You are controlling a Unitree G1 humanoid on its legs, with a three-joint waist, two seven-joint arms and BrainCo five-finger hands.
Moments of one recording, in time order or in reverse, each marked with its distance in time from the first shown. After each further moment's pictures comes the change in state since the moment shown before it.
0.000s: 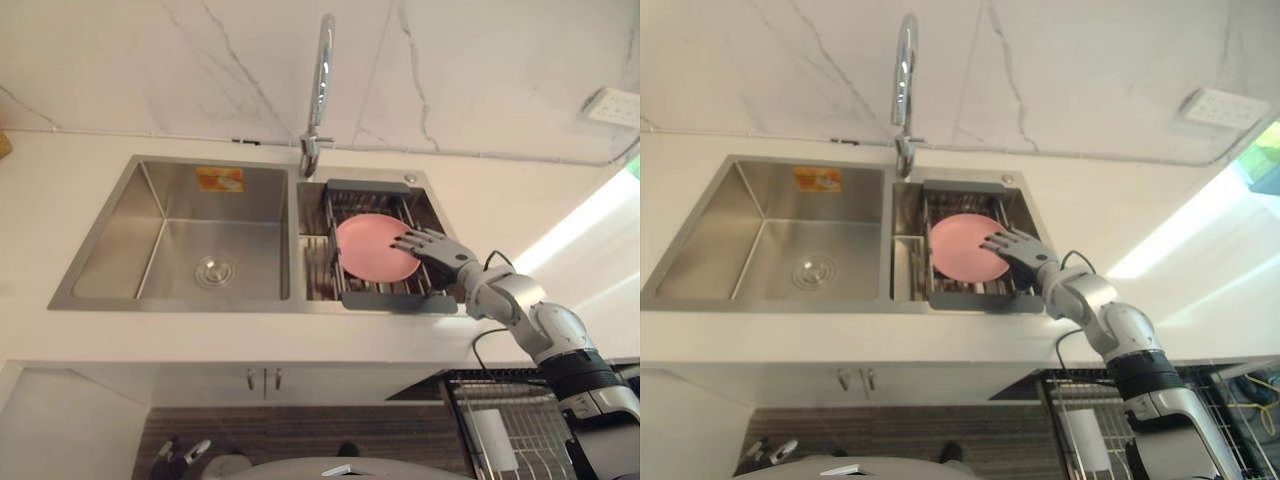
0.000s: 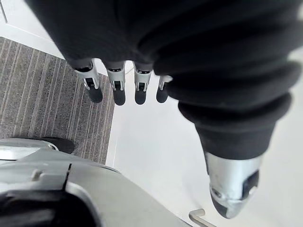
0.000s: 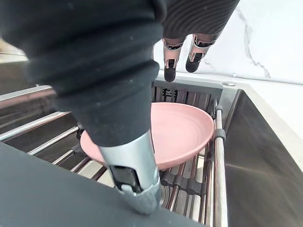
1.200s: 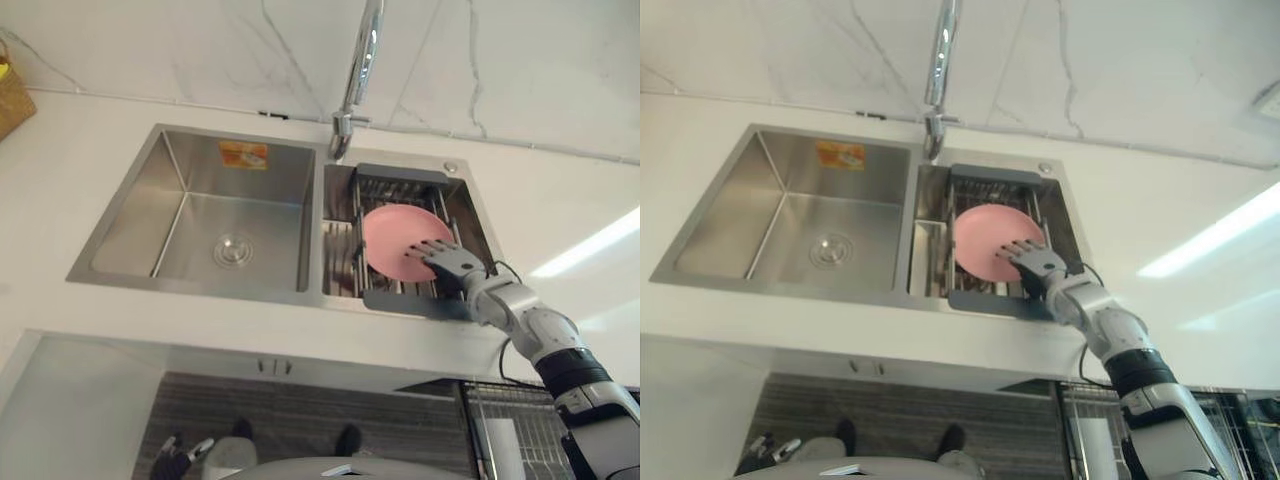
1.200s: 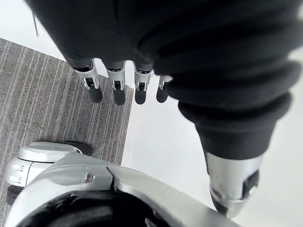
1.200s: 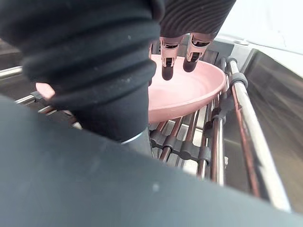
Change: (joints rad) left arm 0.008 0.019 -0.051 -0.042 -0.001 -0.011 0.008; right arm -0.033 0.003 0.078 0.155 -0.113 0.082 -0.084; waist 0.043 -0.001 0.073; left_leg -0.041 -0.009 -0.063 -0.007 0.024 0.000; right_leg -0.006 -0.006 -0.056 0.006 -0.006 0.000
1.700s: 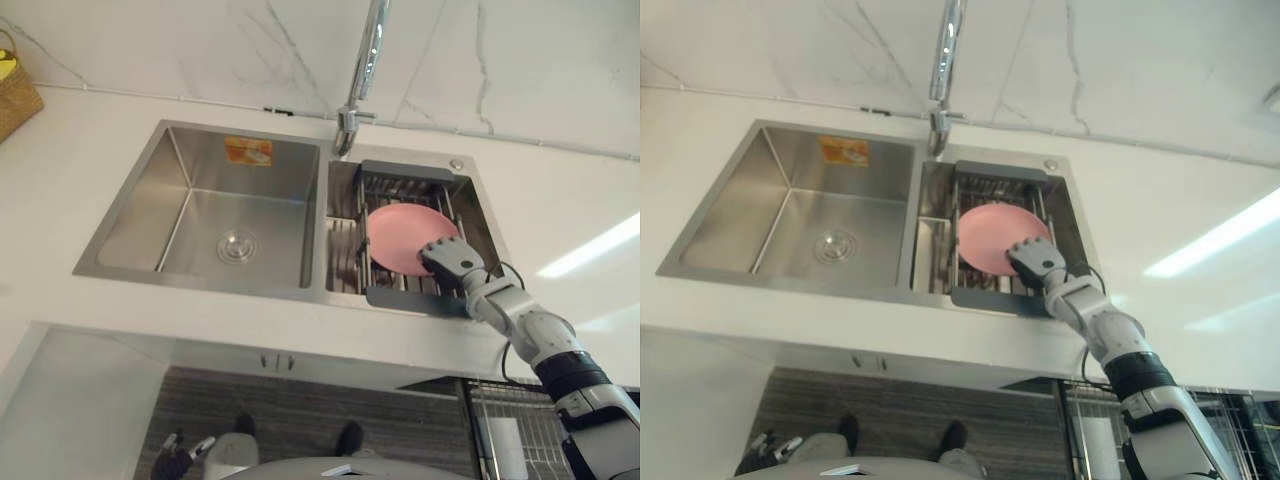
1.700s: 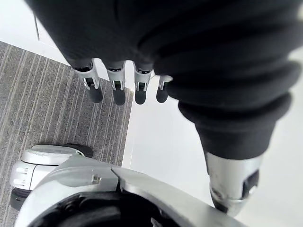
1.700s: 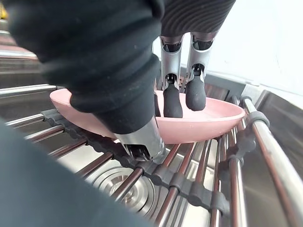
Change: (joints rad) left arm 0.004 0.002 -0.024 0.000 0.001 -0.022 0.025; right arm 0.028 0.001 0.001 -0.006 -0.119 0.006 -0.302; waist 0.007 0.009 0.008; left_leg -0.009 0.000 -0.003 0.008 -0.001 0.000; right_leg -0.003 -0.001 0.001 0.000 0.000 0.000
